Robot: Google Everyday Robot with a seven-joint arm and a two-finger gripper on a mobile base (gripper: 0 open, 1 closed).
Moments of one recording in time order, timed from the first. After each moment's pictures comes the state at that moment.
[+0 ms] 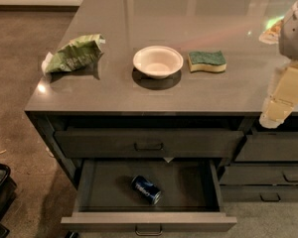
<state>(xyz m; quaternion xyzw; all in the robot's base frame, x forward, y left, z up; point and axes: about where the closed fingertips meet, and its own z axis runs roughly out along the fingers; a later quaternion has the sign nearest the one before) 0.438 -0.217 0.976 -0.60 0.78 -0.03 0.16</state>
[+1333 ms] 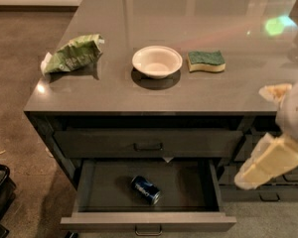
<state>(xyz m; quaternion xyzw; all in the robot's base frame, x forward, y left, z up) 0.369 -0.191 0.913 -0.52 0.82 0.04 0.25</state>
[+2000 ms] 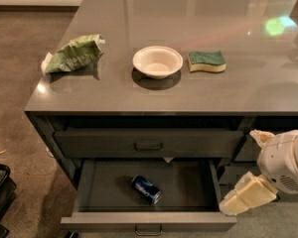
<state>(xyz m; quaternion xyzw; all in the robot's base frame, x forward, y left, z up) 0.354 -0.198 0.808 -0.46 0.85 0.08 0.25</state>
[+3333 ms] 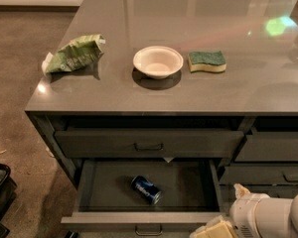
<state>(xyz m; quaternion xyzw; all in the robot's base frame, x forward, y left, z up) 0.316 -0.173 0.660 -0.32 0.90 0.14 0.26</state>
